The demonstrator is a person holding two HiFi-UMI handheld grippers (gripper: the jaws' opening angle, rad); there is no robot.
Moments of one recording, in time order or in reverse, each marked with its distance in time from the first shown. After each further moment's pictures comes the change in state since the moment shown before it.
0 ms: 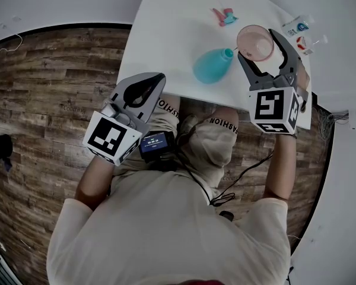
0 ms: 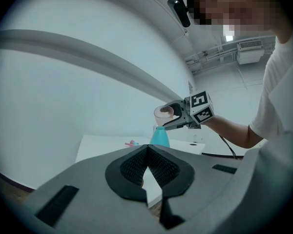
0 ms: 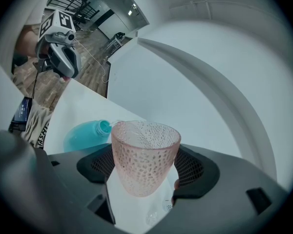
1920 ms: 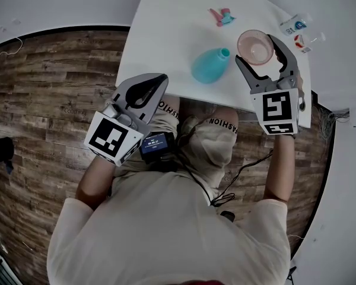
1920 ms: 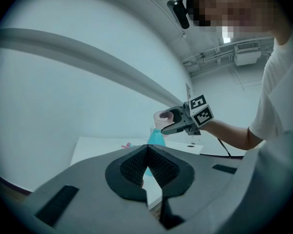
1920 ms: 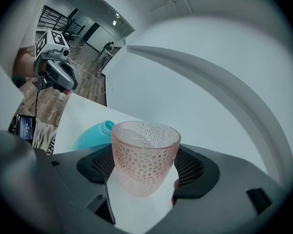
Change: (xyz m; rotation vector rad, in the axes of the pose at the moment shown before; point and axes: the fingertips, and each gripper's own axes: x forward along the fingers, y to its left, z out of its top) left arm 0.005 -0.010 0.007 0.007 -0.016 -0.026; right arm -0.007 0.007 -0.010 0.173 -0.065 0.061
